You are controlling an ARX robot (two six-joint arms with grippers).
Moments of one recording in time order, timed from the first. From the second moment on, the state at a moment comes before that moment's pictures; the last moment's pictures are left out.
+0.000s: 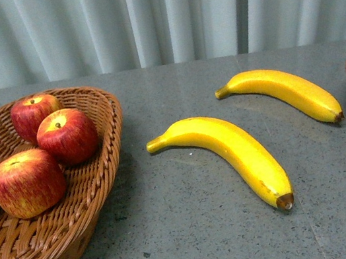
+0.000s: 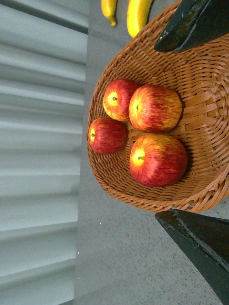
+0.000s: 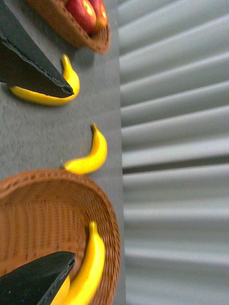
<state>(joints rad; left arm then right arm) 0.00 0.01 0.01 0.00 0.00 -0.01 -0.07 0.12 0.02 0.20 -0.22 0.12</state>
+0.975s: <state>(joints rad) 0.00 0.01 0.01 0.00 0.00 -0.01 0.53 1.67 1.04 0.32 -0.03 -0.02</state>
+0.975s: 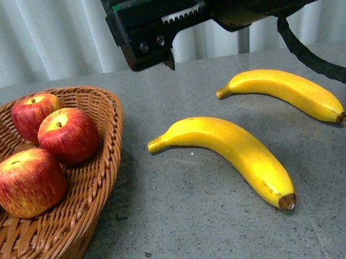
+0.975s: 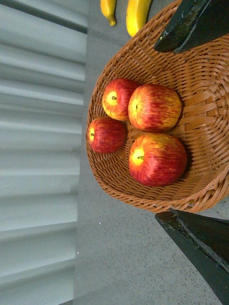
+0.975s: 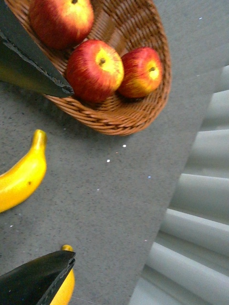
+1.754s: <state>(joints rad) 0.00 0.01 0.01 0.00 0.00 -0.01 0.48 1.74 1.01 0.02 -0.04 -0.18</state>
